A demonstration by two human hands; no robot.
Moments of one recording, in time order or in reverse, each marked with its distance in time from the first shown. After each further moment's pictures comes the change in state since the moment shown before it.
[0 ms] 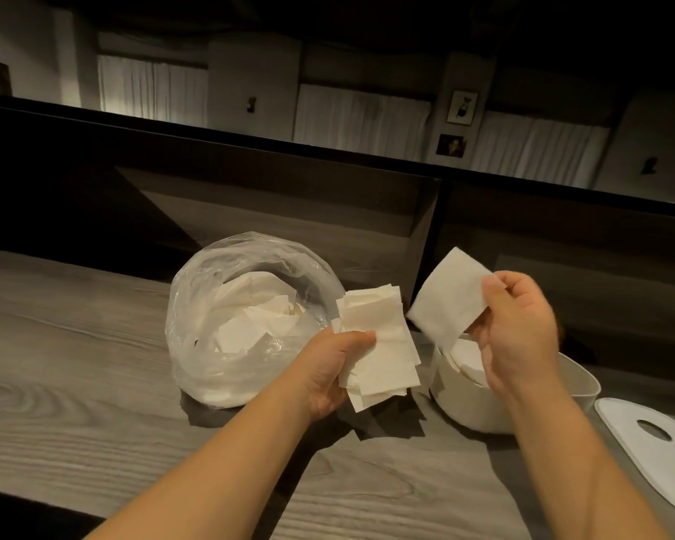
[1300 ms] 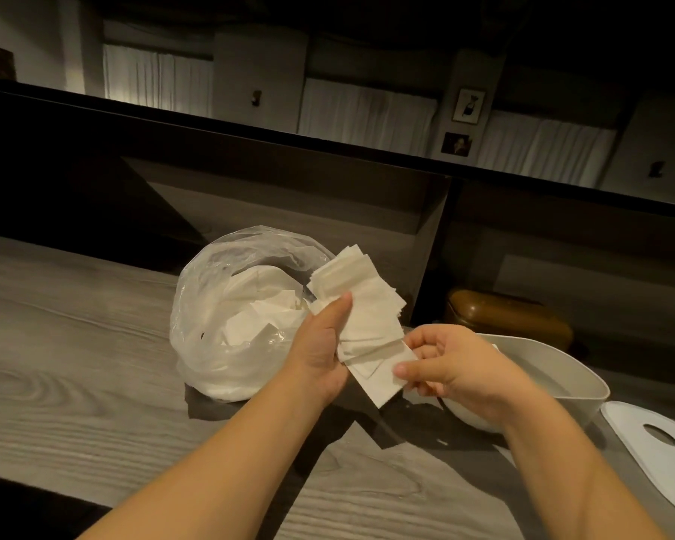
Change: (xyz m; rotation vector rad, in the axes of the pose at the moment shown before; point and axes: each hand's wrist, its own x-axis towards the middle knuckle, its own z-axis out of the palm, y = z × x) left_hand 0.009 0.006 -0.003 -0.454 0.106 0.103; right_hand -0.011 0.017 0.010 -0.521 -0.776 0.299
